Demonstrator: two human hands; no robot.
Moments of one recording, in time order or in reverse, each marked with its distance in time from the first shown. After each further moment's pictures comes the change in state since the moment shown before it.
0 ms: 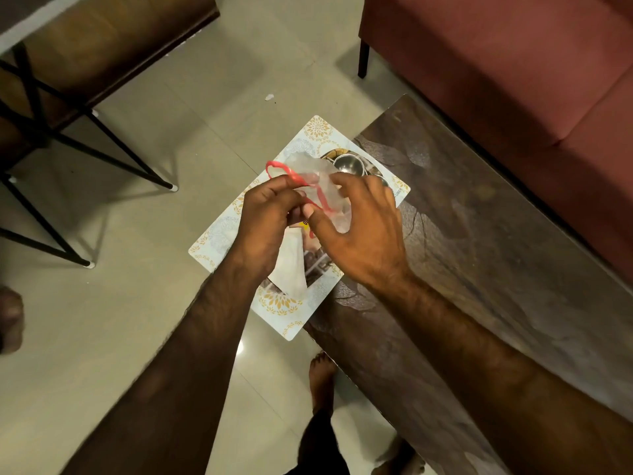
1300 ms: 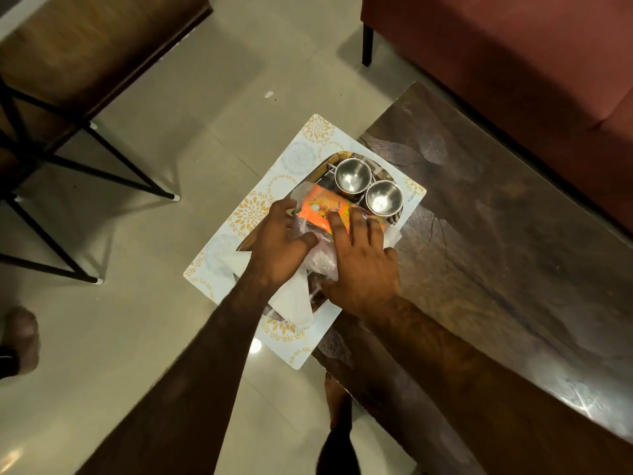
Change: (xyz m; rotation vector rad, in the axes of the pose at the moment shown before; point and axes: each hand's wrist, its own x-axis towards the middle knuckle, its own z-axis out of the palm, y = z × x) left_hand 0.061 -0.074 -0.009 0.568 0.024 -0.075; right_hand 0.018 0.065 0.072 -0.482 -0.410 0.079
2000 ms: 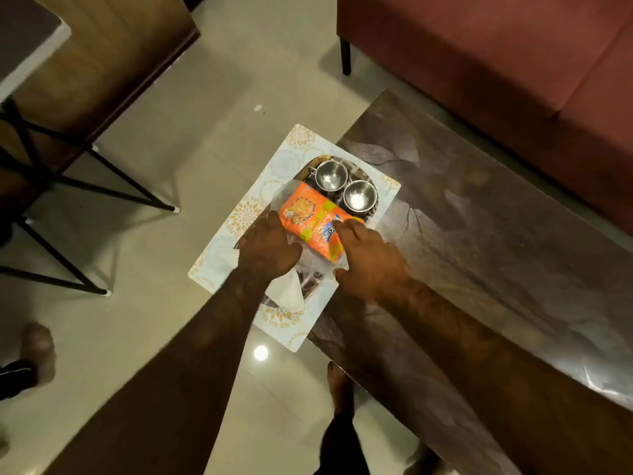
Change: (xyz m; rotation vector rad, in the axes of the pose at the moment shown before) left_hand -0.022 0.016 -0.002 0.811 -0.094 0.009; right_hand -0.037 0.036 -0.040 0.147 -0.101 -0.077
